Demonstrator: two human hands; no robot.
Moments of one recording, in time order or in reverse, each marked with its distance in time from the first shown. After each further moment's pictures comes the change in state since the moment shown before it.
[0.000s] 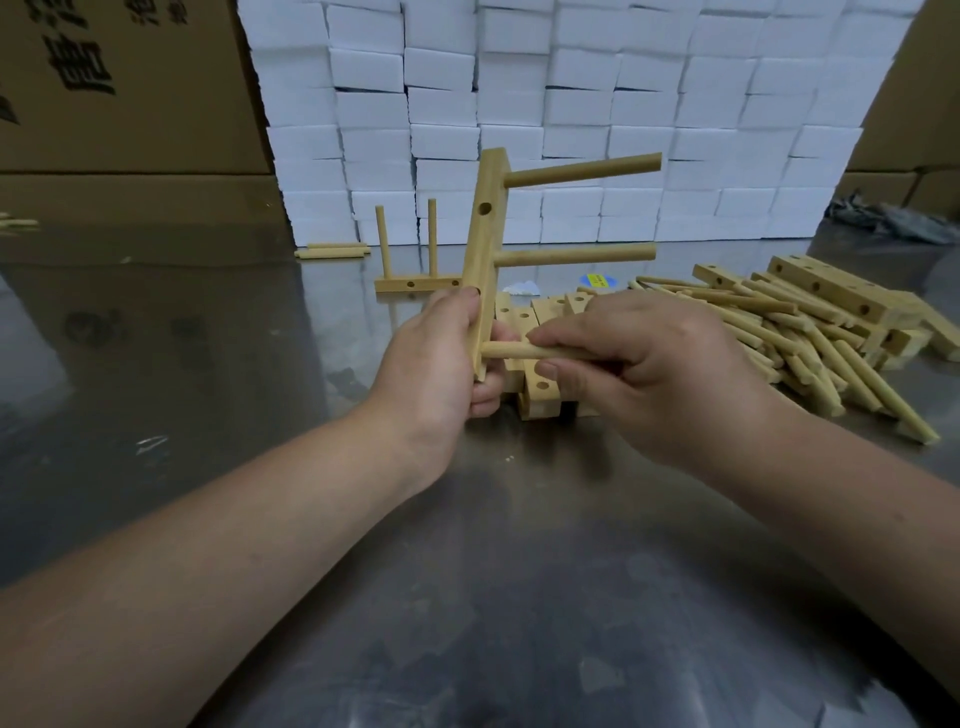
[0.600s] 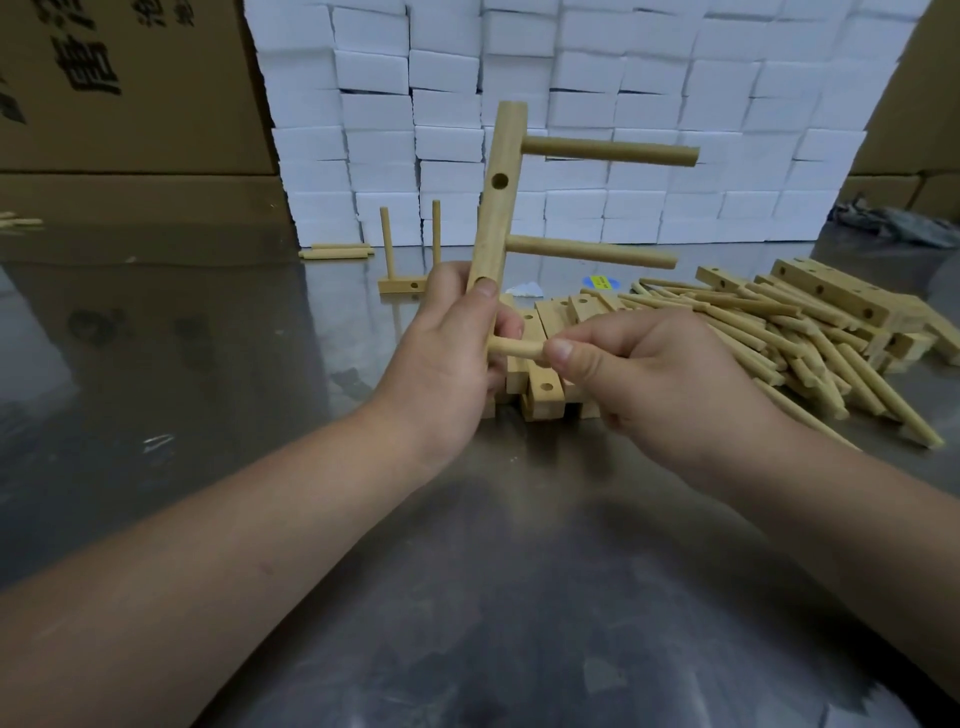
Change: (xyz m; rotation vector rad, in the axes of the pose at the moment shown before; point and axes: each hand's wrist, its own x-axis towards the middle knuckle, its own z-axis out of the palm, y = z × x) left_hand -0.006 0.007 0.003 0.200 0.002 0.214; right_hand -0.001 -0.012 0.005 0.621 -0.044 0.612
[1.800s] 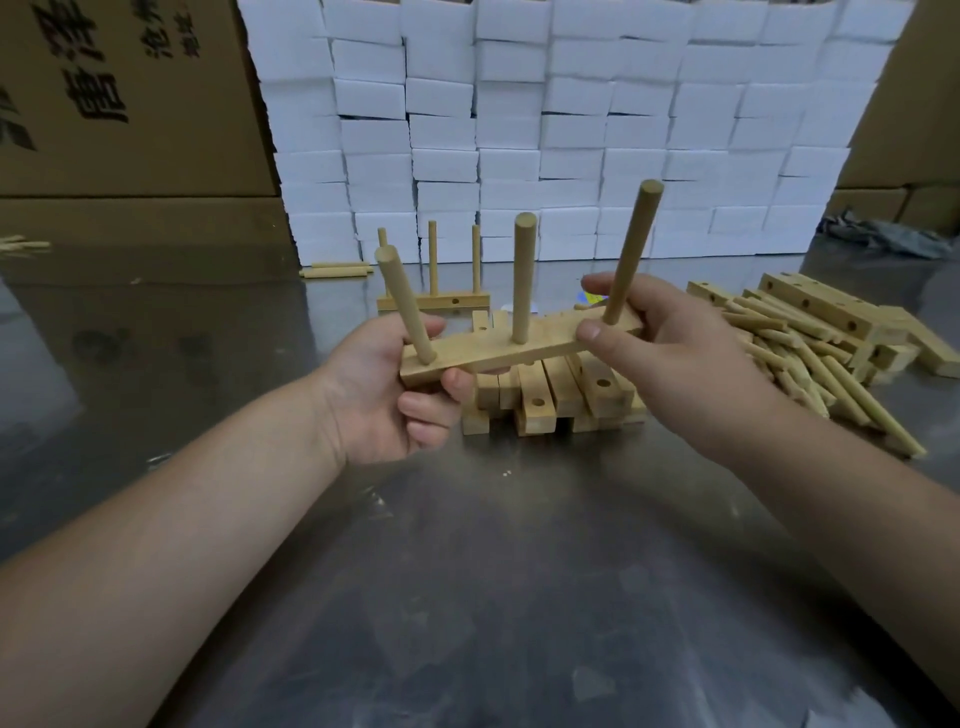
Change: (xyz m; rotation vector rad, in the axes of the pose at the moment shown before) left_hand 0.028 -0.008 -0.047 -0.503 -0.393 -0.760; right_hand 0.018 0.027 -0.028 -0.036 0.115 -0.002
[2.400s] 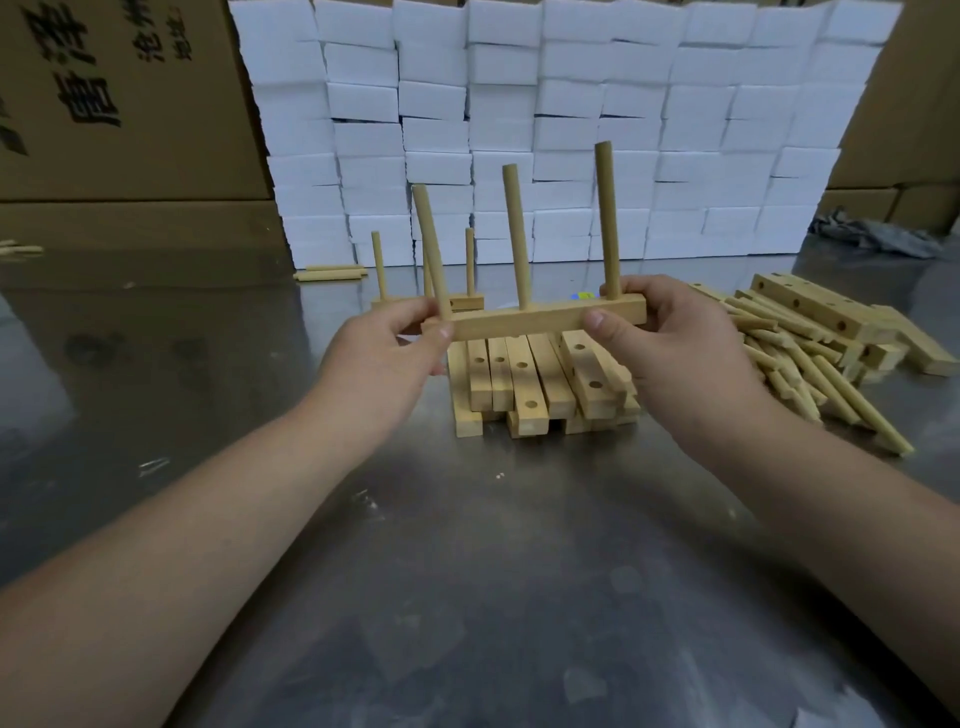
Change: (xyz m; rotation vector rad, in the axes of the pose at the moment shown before) left_hand 0.009 -0.014 0.002 0.866 0.660 0.719; right_hand 0.003 0.004 0.002 0.047 0.209 0.094
